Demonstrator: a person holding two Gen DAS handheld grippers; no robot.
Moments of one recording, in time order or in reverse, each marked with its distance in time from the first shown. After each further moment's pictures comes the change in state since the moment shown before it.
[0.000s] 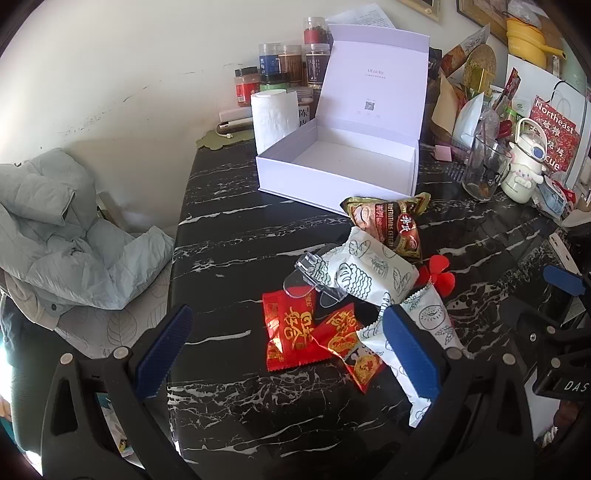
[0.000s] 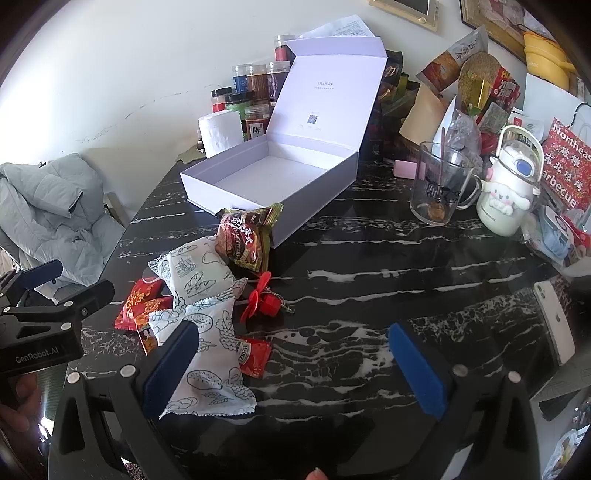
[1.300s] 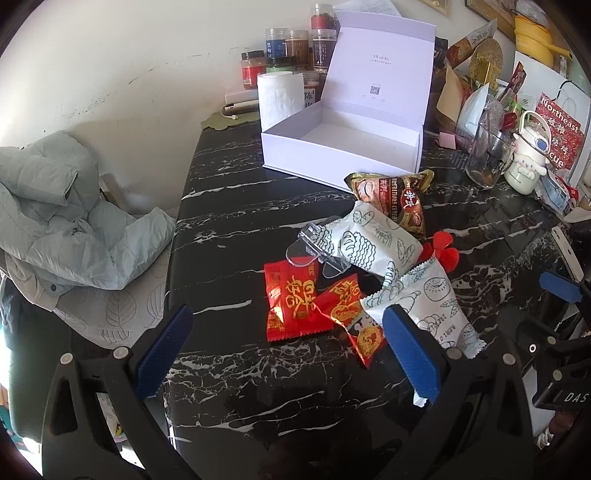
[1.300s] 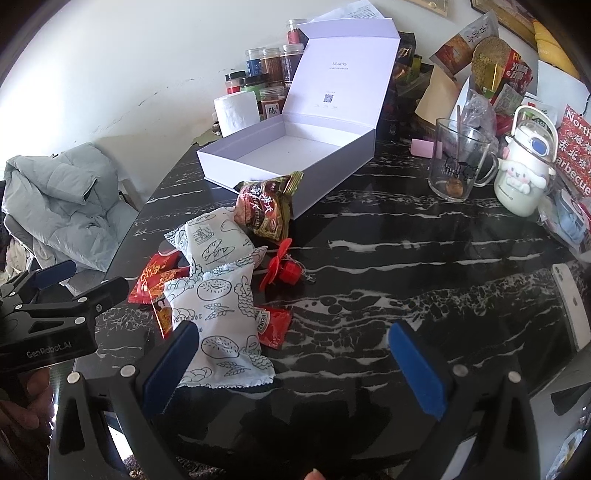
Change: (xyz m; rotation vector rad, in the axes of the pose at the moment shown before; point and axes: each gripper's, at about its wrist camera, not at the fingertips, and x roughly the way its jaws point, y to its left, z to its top) left arm 0.002 0.001 -0.020 -0.023 0.054 0.001; right arm 0.005 0.005 -0.021 -0.002 0.061 0.075
